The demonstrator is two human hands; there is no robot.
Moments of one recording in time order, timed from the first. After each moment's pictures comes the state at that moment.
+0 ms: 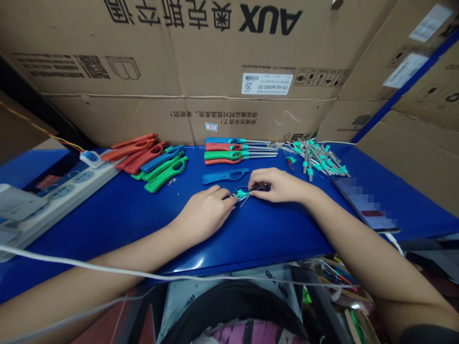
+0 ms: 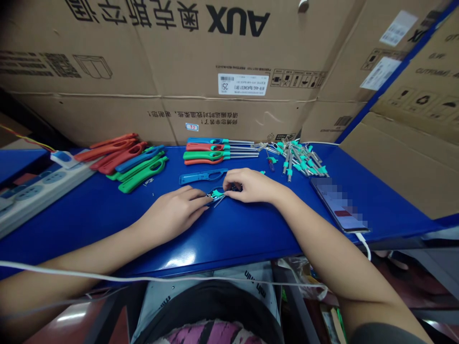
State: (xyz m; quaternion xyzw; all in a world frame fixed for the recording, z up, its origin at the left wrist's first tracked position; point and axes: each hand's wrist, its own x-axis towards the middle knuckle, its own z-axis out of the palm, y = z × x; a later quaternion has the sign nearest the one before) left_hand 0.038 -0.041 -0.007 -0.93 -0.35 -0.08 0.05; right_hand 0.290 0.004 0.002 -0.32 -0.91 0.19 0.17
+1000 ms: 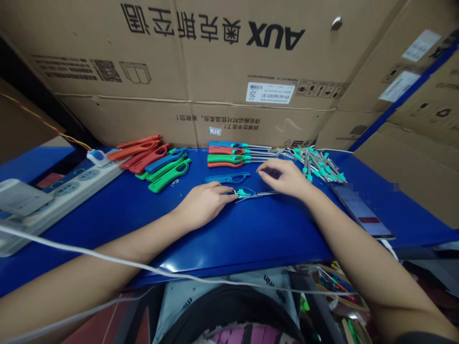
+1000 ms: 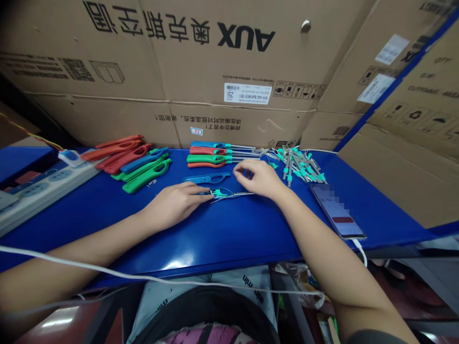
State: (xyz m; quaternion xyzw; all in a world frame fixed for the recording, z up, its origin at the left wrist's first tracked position) left_hand 0.022 -0.012 -0.018 -0.95 -0.29 -0.13 0.07; right_hand 0.299 0.016 0.003 -0.44 -0.84 0.07 0.31
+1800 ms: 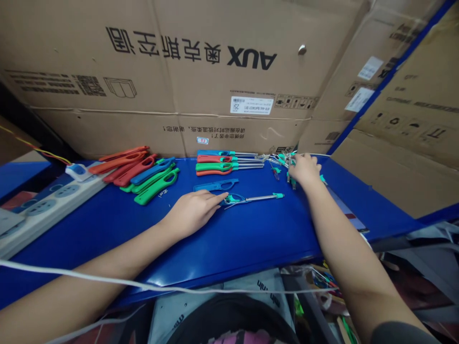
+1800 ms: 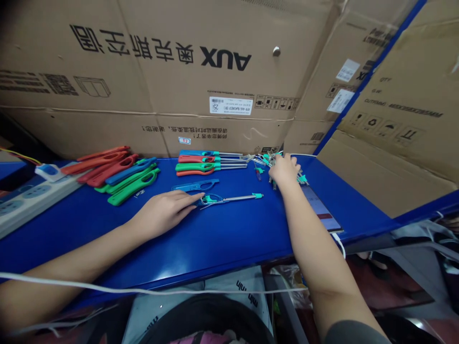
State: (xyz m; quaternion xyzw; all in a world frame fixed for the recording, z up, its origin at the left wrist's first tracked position) left_hand 0.020 -0.007 -0.023 -0.93 -0.30 -0.18 0.06; right_hand 0.378 0.040 0.007 -0.84 -0.53 -0.09 0.12
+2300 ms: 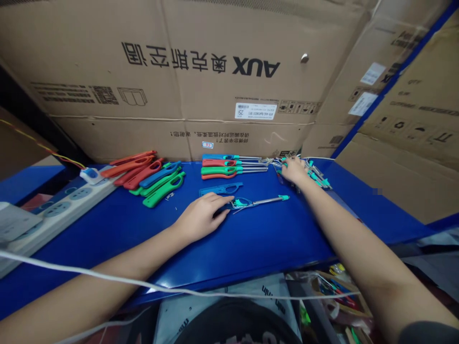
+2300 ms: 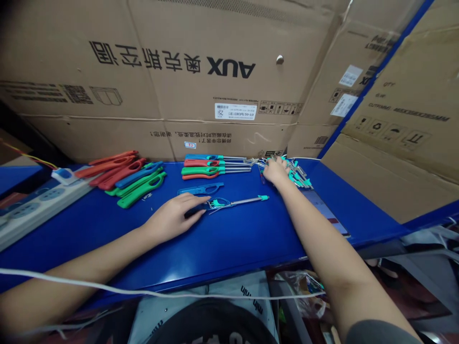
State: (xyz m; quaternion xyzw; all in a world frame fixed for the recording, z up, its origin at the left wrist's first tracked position) left_hand 0.028 -0.010 -0.028 -0.92 -0.31 -0.25 -0.06; right_hand 0.372 0.077 -0.015 -0.82 -0.56 -0.04 0.12
